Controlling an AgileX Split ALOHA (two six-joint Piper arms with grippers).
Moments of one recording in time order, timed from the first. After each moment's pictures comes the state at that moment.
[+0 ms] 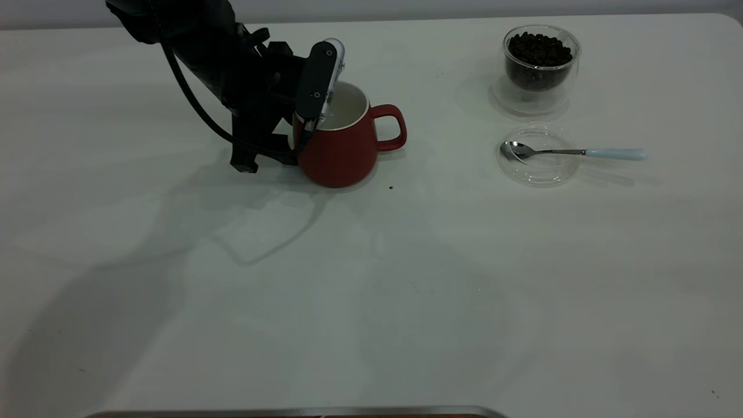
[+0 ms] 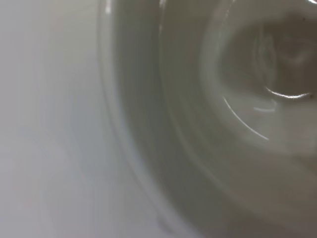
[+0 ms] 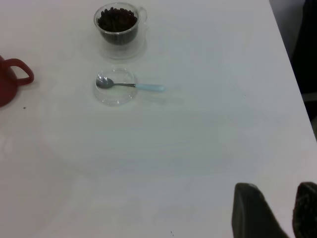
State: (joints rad) left arm -0.35 2.50 -1.50 -0.44 0.15 1.89; right arm 0.05 -0.02 -0.47 -0.01 1.13 0.09
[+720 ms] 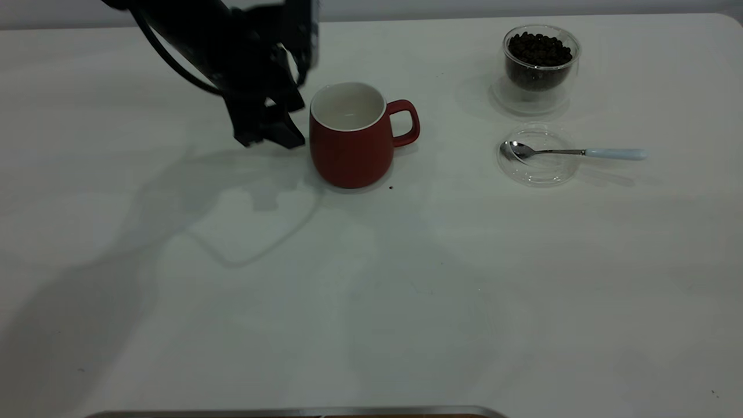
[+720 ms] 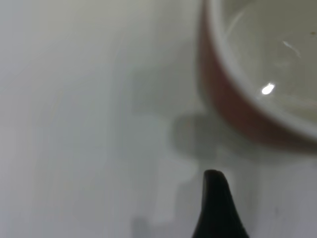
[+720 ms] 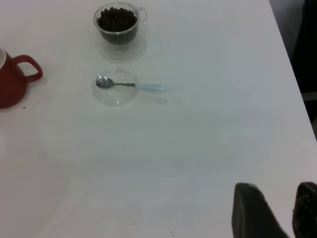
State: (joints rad) left arm -0.28 2.42 -1.50 -0.72 0.35 1.85; right arm 0.05 -0.02 -0.47 -0.01 1.13 0.09
